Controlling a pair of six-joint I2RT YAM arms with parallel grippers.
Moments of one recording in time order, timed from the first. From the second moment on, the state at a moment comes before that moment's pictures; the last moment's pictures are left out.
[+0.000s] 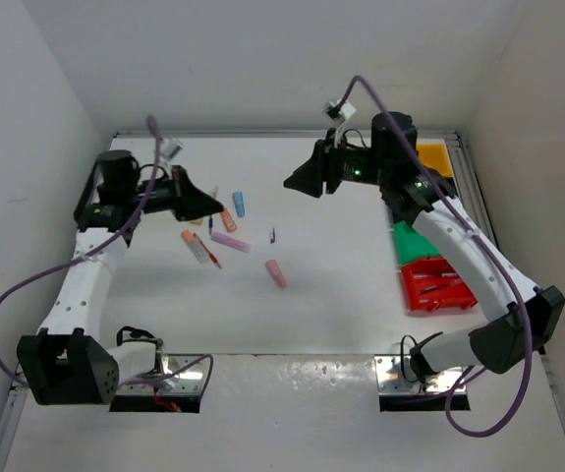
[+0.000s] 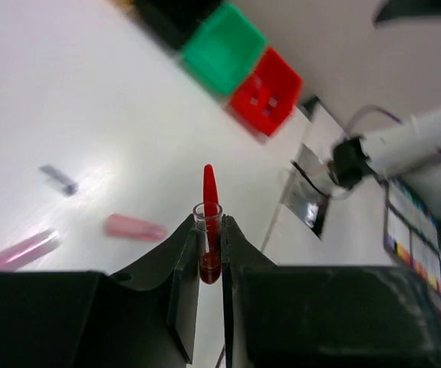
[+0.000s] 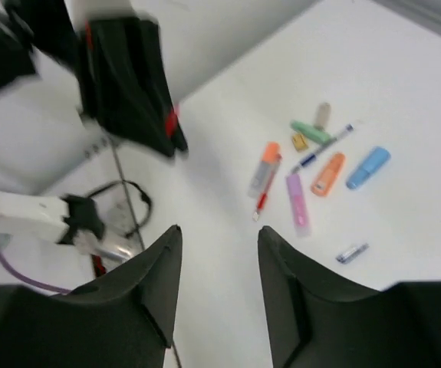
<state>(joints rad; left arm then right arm) -0.07 1.17 1.08 -0.34 1.14 -0.17 0.46 1.38 1.38 -0.19 -0.73 0.31</state>
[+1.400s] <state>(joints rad) 0.74 1.32 1.14 -0.75 1.19 0.27 0.95 2.50 2.11 -0.44 -0.07 0.04</state>
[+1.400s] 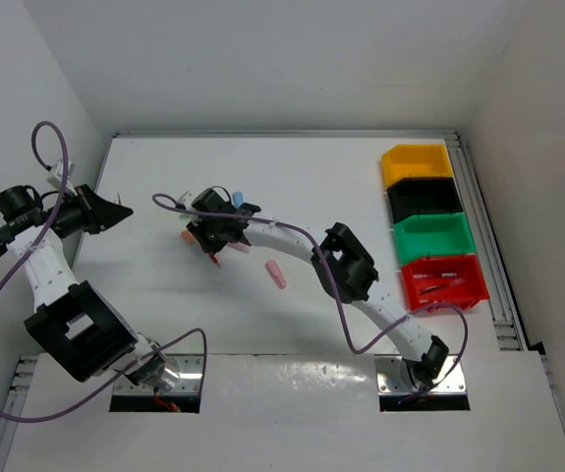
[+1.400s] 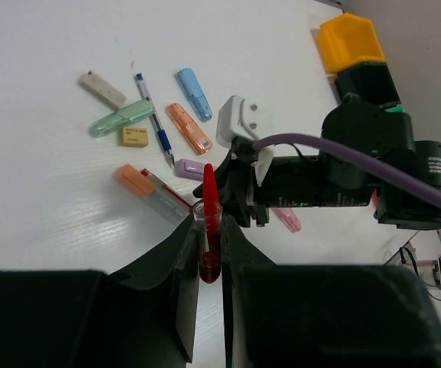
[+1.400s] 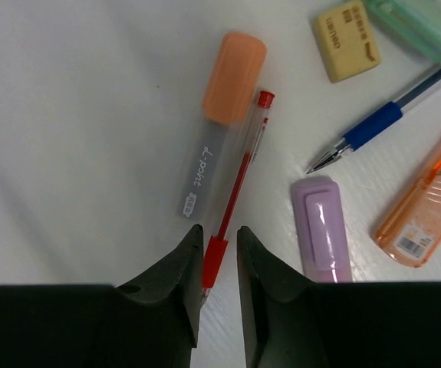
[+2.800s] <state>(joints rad) 0.78 1.34 1.19 -0.99 1.24 0.50 0.98 2.22 1.66 -0.61 -0.08 -0.09</state>
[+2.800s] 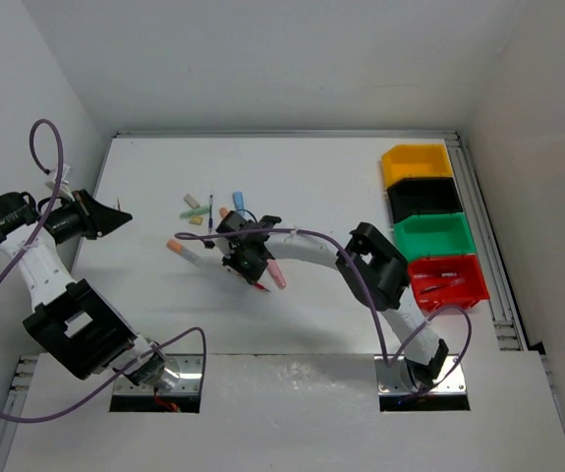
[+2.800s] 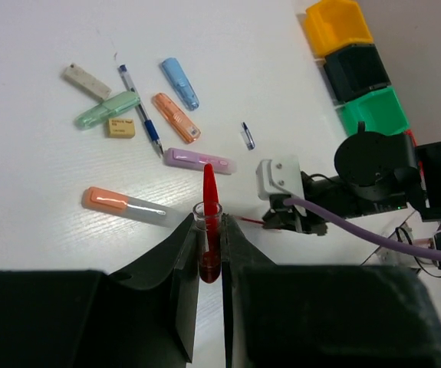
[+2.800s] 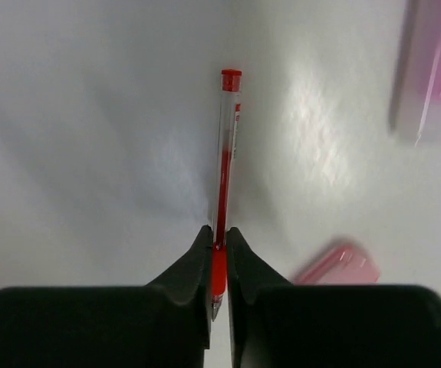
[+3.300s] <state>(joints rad) 0.78 1.31 1.19 -0.99 1.25 0.52 1.03 2.27 1.82 -0.84 -0.11 -0.12</state>
